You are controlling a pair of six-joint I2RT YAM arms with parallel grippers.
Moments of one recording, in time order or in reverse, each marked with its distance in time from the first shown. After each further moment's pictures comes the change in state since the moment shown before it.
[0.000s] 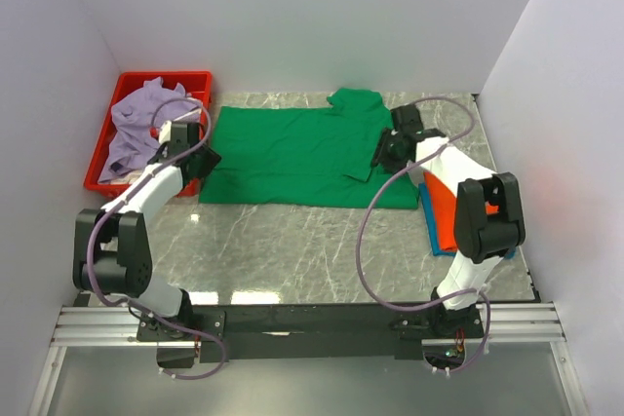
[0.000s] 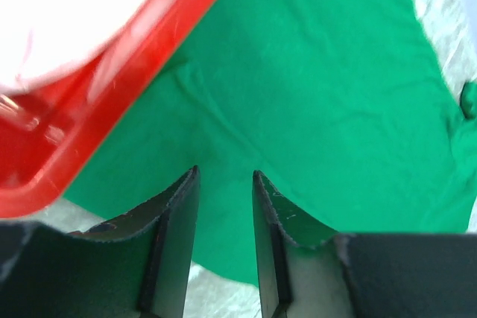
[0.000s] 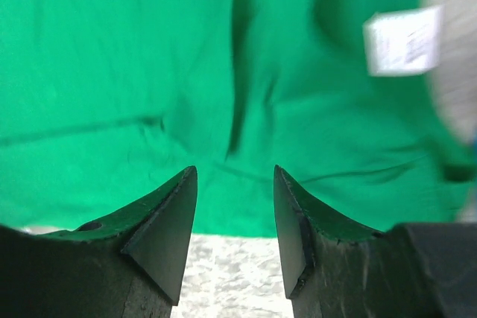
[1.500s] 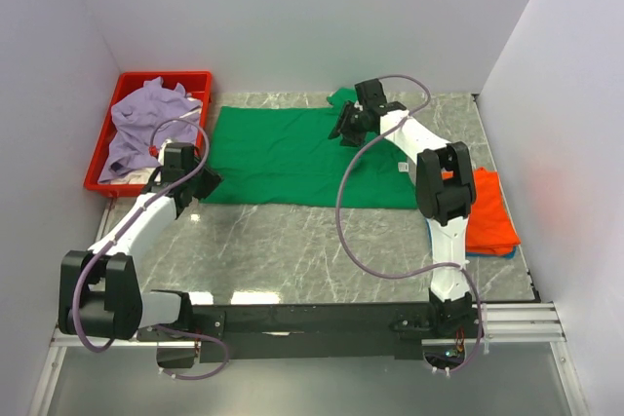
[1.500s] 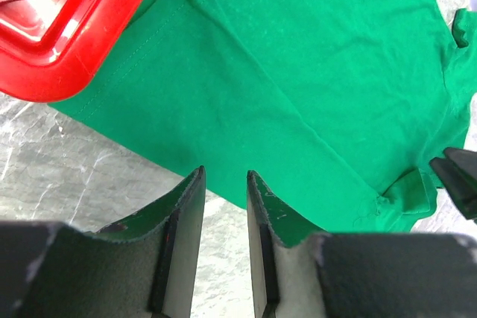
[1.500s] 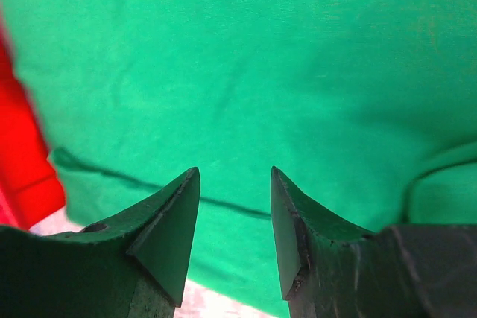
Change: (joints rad) left arm -0.014 -0.246 -0.244 0.041 0.113 0.017; right arm 0.115 0.431 0.501 0.018 -0.182 0.146
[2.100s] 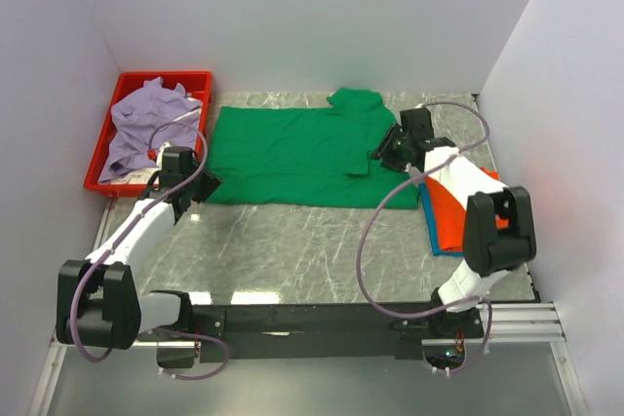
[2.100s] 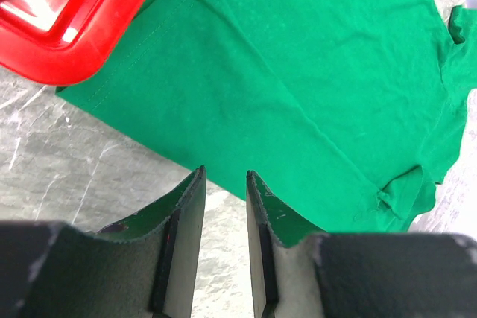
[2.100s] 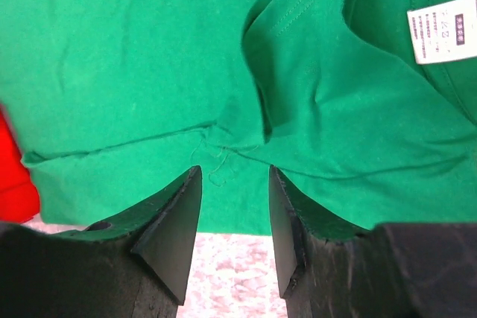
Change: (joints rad) left arm 0.002 -0.046 -0.032 -0.002 0.001 0.000; right arm -0.115 -0.517 -0.613 0.140 0.115 0.037
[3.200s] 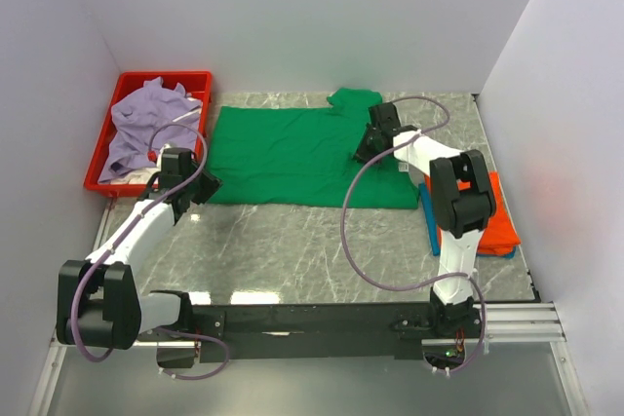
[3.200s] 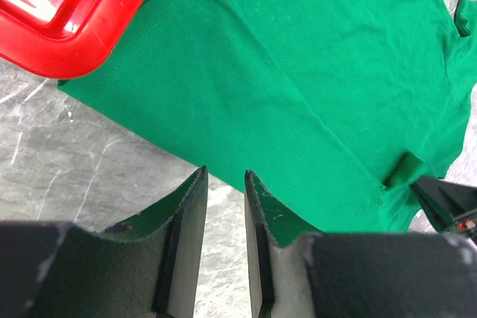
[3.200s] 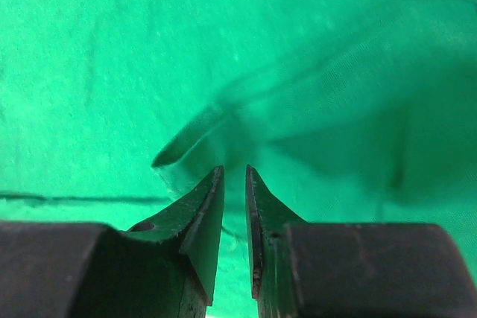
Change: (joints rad) left arm 0.008 -0.003 -0.014 0.000 0.024 0.004; right arm 0.084 0.317 0.209 0.027 0.048 -0.031
